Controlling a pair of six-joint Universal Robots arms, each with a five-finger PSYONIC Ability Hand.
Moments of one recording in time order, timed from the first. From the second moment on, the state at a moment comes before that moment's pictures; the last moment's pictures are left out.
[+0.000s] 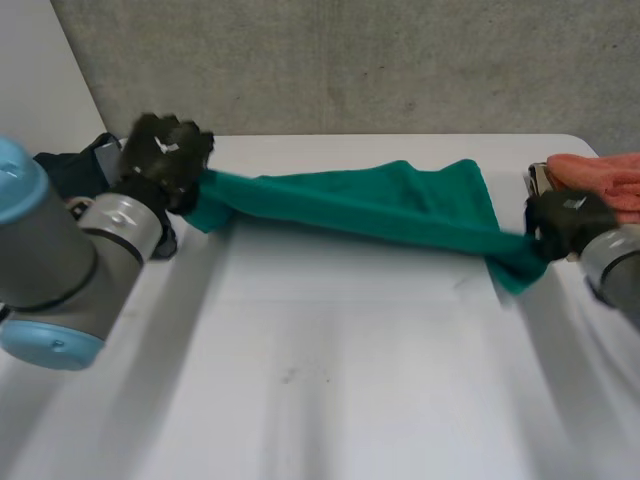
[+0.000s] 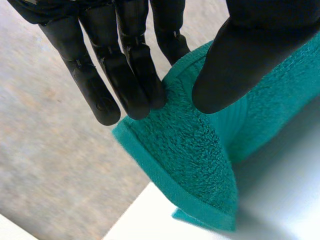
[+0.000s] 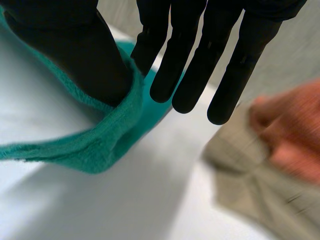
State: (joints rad) left arm 4.34 -1.86 -1.55 3.48 -1.50 3.64; right arm 1.64 -1.10 1.51 -0.13 1.36 2.81; left_hand 1.16 1.20 1.20 1.20 0.99; right_hand 1.14 1.18 1.19 1.20 1.00
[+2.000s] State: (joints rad) left arm 4.38 -1.68 -1.95 2.96 -1.50 4.13; right arm 1.62 -1.47 1.80 0.25 1.53 2.01; left_hand 1.16 1.20 1.20 1.20 1.01; right_hand 1.14 1.18 1.19 1.20 1.03
